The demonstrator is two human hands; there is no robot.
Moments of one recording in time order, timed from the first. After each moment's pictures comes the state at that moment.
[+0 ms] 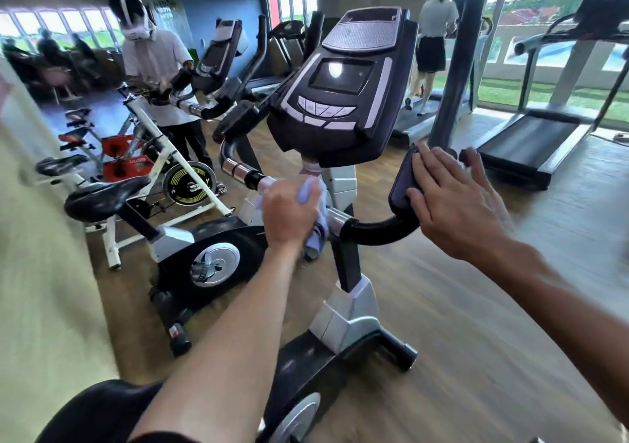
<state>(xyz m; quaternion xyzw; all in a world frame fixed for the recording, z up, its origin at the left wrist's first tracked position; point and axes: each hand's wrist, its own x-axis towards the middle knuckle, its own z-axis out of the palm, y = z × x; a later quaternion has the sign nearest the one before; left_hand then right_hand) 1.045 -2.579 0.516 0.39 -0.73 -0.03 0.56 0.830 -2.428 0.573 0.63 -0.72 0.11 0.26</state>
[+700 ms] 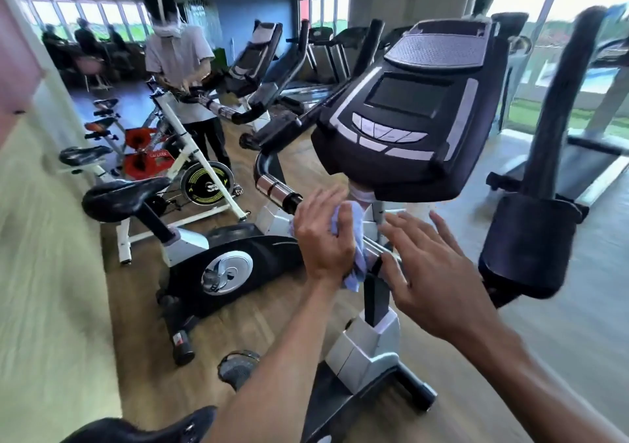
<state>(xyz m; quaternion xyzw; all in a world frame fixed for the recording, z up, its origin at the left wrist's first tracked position) 1.049 -2.638 0.502 0.33 -0.65 -0.07 0.68 0.932 -2.495 0.551 0.71 -0.65 0.21 0.16</state>
